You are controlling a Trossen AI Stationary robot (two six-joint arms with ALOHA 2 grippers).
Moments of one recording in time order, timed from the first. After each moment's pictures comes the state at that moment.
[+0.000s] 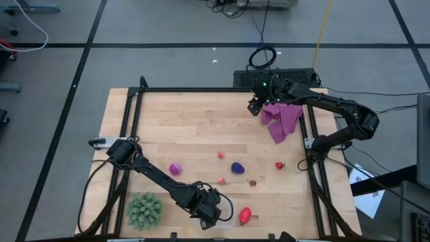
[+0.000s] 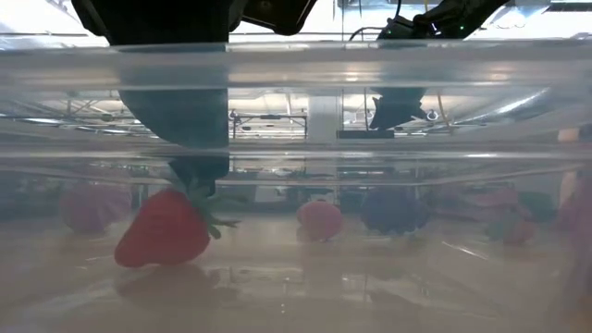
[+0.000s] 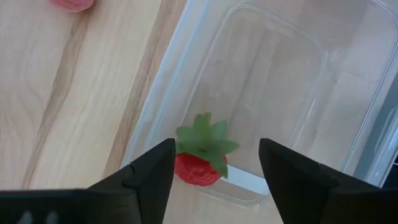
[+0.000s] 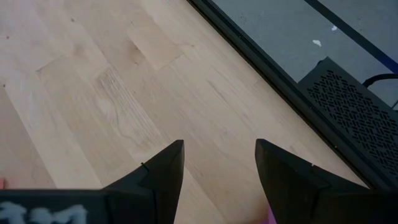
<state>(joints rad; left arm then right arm) -0.55 2.14 1.68 -0.81 -0.11 -0.89 -0.63 1.40 1.04 -0.51 0.00 0.05</state>
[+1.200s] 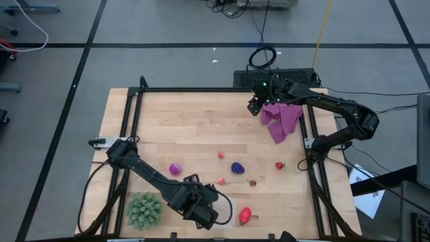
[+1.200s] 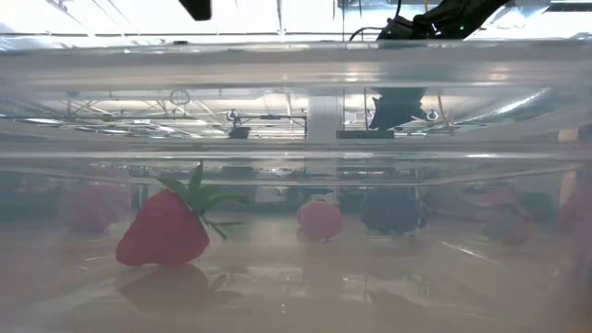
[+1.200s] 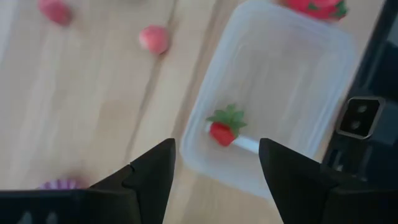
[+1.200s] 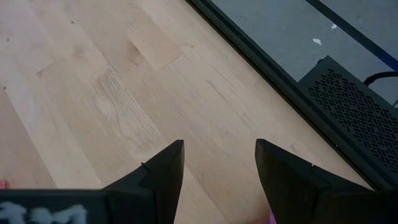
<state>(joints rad) -0.58 2.13 2.08 -1.32 -0.23 -0.89 -0.63 1.40 1.04 -0.51 0.00 0.06</state>
